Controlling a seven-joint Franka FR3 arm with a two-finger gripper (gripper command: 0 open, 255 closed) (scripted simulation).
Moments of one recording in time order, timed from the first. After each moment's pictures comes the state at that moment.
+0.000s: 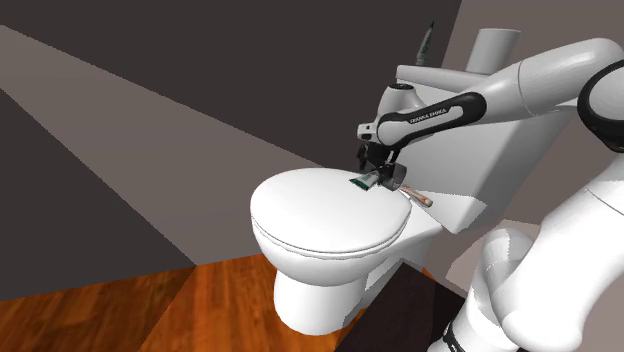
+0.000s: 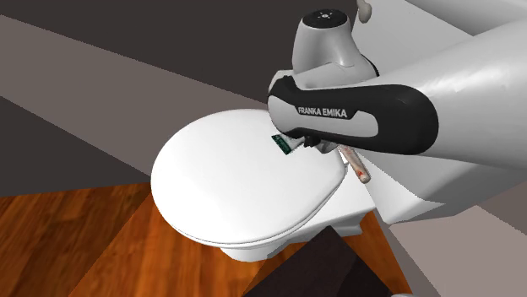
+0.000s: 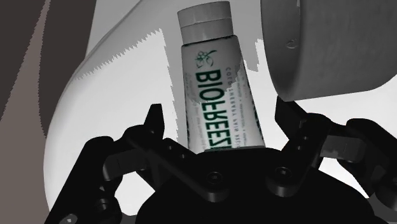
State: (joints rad) arm 0.29 -0.29 -0.74 -2.35 -0.37 2.32 -1.59
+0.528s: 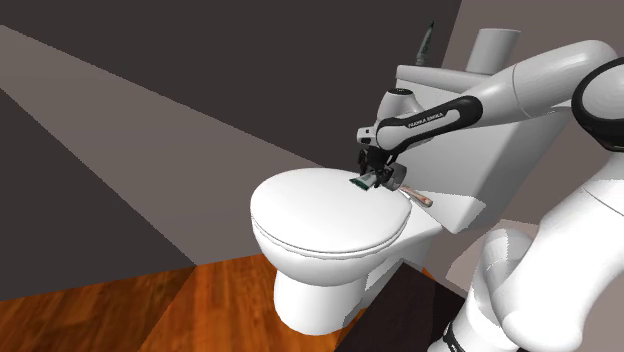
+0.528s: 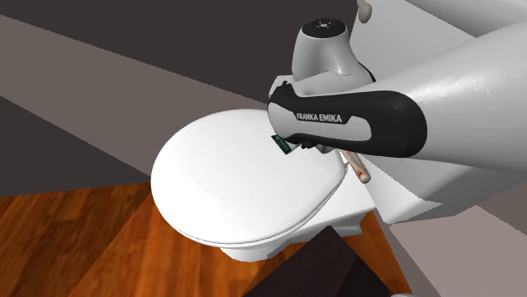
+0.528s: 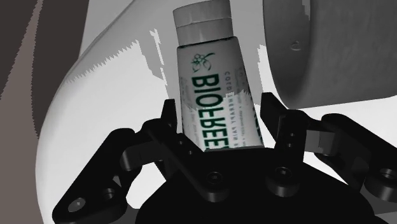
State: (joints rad) arm 0.29 -0.27 -0.75 -2.37 -0.36 2.36 -1.59
